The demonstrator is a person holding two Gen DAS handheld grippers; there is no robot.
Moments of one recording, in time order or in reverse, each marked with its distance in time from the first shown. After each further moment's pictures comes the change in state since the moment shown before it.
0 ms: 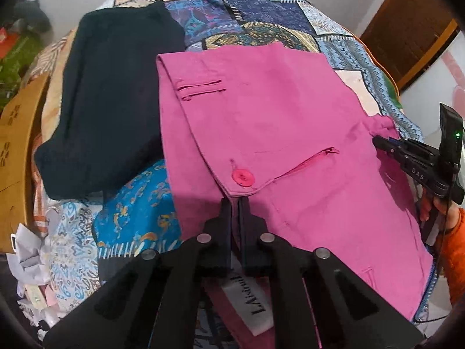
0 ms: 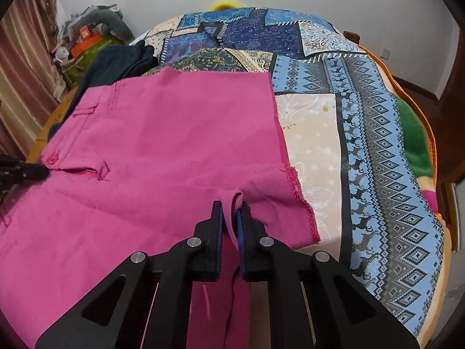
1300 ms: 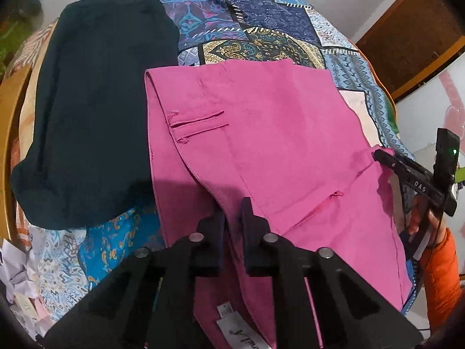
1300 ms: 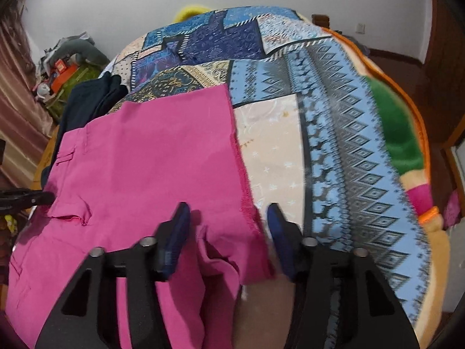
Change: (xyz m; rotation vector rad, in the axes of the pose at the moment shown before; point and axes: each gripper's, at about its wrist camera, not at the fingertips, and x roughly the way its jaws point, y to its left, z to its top) left arm 0.025 0.015 0.050 -0.055 0.045 -0.106; right arm 0.003 -0.039 0.017 0.187 -0.017 0.020
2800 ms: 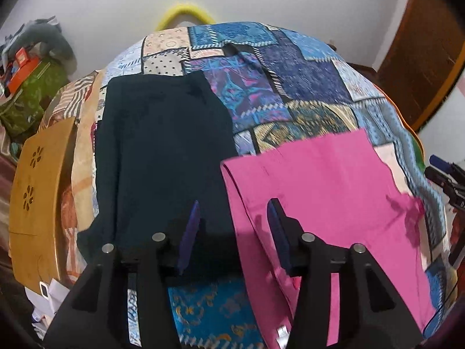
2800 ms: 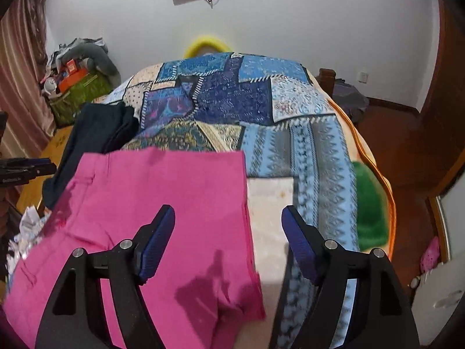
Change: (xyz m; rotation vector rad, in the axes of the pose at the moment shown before) left arm -0.050 0.027 0.054 0.034 -0.226 0.204; right arm -0.045 0.026 0.050 -0.131 -0.155 -0.074
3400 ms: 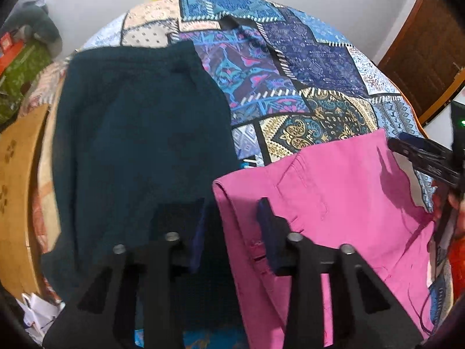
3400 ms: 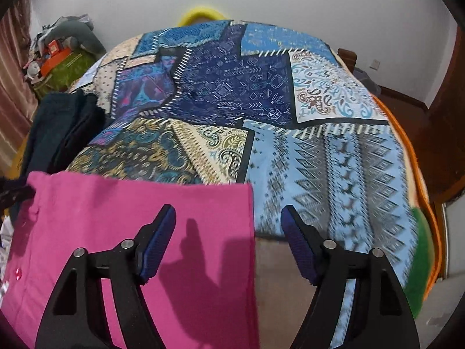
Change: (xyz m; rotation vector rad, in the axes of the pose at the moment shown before) left arm 0.077 0.007 0.017 -0.027 0.095 -0.075; right arm 0.124 -0.002 0.049 -0.016 0.144 -0.025
